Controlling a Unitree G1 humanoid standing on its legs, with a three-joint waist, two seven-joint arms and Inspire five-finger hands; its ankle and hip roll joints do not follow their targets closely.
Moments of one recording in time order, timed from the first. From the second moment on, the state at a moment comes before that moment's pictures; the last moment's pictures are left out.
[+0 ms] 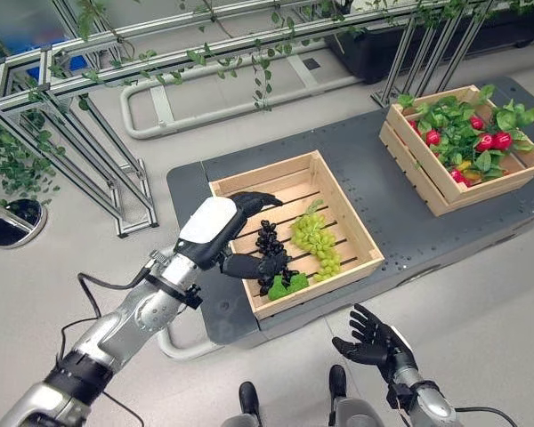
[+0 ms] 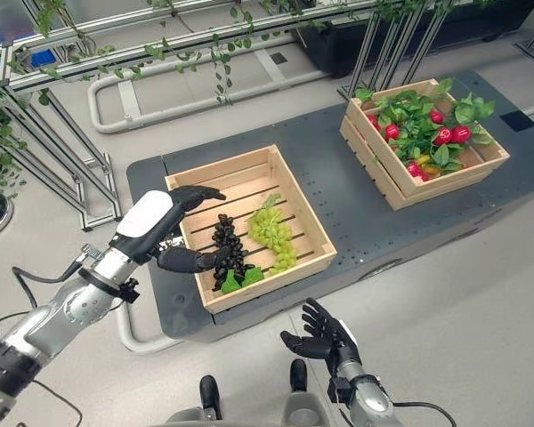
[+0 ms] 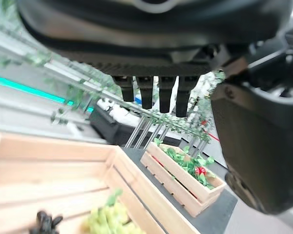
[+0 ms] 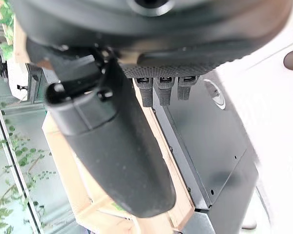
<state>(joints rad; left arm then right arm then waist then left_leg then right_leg) -0.33 0.86 -0.47 0.06 0.40 -0.38 0.32 0.15 -0.40 0.37 0.46 0.60 -0.25 0.08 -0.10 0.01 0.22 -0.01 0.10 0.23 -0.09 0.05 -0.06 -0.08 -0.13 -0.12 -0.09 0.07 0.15</state>
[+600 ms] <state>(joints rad) -0.91 0.93 -0.93 0.34 0.78 -0.12 0.33 -0.08 -0.53 0.41 0.47 0.64 -0.28 0.08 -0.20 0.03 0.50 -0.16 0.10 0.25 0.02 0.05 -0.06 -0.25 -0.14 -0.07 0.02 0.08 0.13</state>
